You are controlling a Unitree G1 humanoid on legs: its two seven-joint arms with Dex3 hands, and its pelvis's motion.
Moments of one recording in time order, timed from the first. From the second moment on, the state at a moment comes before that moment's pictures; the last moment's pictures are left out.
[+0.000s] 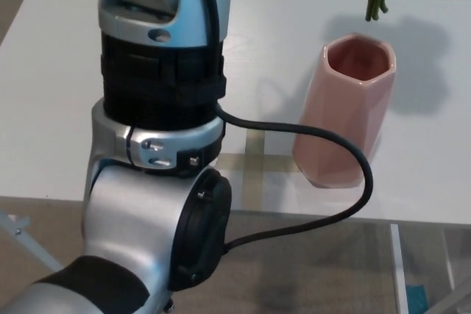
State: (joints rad) left_arm -1.39 -0.13 0.20 0.07 -0.30 0.94 -0.06; right_arm -0.21 -0.33 -0.22 1.29 -0.02 -0.12 -0.06
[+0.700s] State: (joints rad) left_arm -1.28 -0.13 0.13 0.04 -0.32 0.95 -0.05; right_arm -0.22 -0.33 -0.21 1.29 -0.03 -0.11 -0.06
